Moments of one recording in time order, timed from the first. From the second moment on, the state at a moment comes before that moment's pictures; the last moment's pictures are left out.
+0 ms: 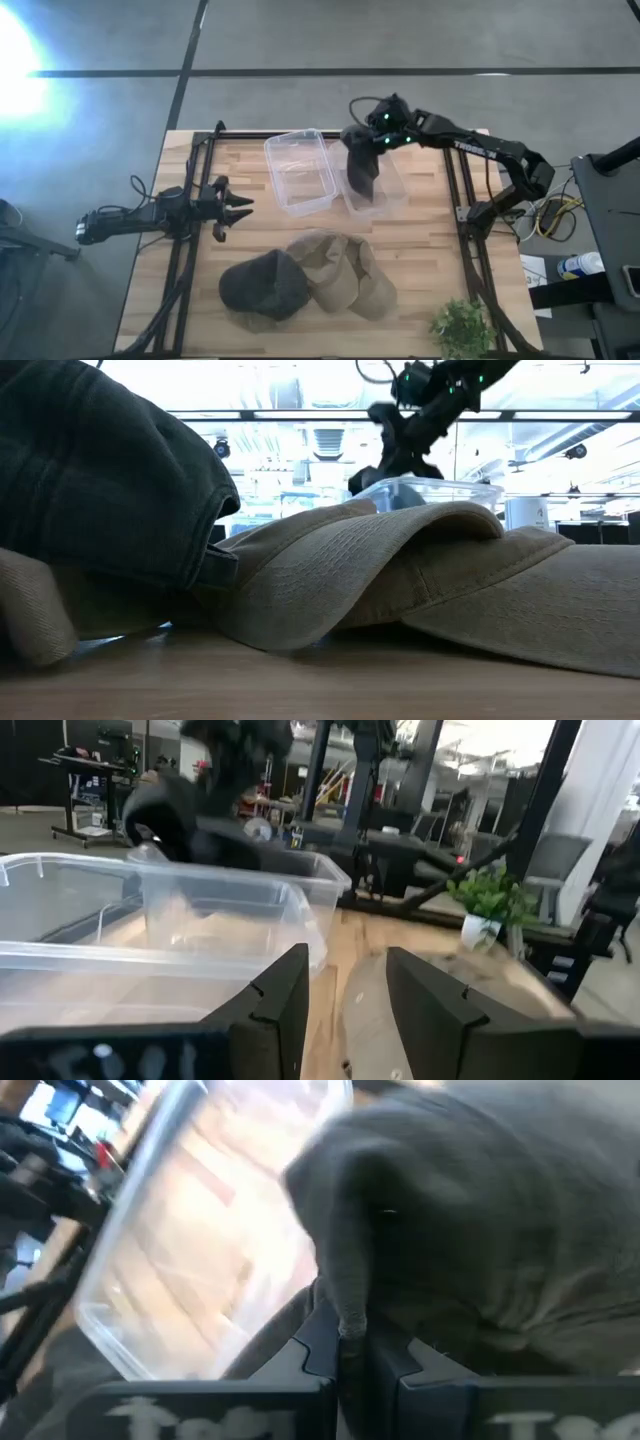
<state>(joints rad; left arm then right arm) 0.11 0.03 0.01 0.04 0.03 -0.19 -0.58 1.51 1.23 -0.51 -0.25 0.55</state>
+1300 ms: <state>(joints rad) 0.05 0.21 0.23 -0.20 0.42 -1.15 -0.17 1.48 1.53 -0.89 -0.20 0.58</state>
